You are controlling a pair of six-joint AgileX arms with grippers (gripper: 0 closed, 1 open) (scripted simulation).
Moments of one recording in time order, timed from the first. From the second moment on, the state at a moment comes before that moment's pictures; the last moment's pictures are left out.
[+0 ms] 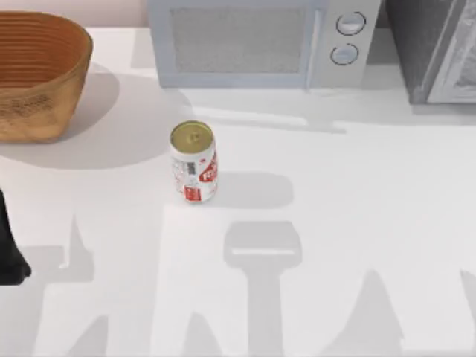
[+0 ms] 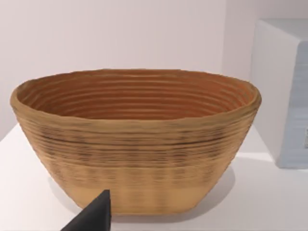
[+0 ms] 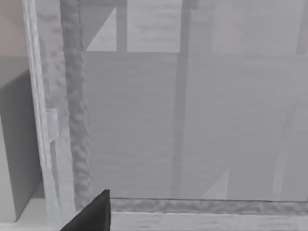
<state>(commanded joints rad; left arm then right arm) 0.00 0.00 0.00 0.00 0.00 0.00 -0.57 0.83 0.21 0.67 -0.56 0.02</state>
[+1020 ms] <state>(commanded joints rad) 0.00 0.00 0.00 0.00 0.00 0.00 -1.02 1.55 0.36 1.21 -1.01 0.03</state>
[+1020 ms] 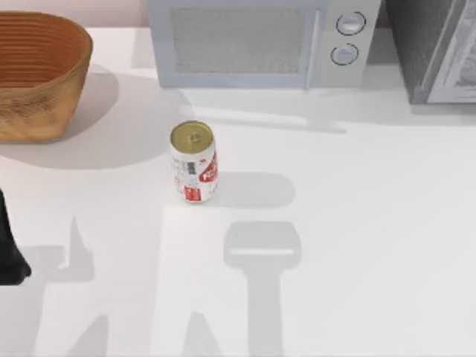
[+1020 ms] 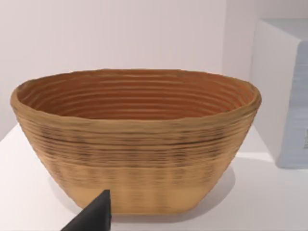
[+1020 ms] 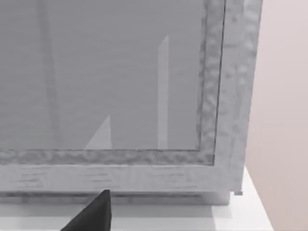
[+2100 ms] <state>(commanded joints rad) 0.00 0.00 0.00 0.00 0.00 0.00 -1.06 1.41 1.48 -0.09 -1.05 0.03</state>
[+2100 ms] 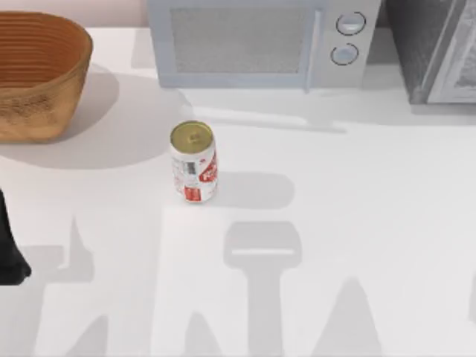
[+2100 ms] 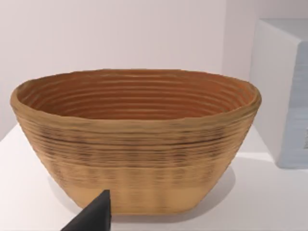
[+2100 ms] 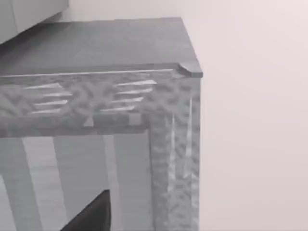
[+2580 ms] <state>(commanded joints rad) 0.00 0.00 0.00 0.00 0.00 0.00 -1.04 1.34 1.74 -0.38 -1.03 0.03</state>
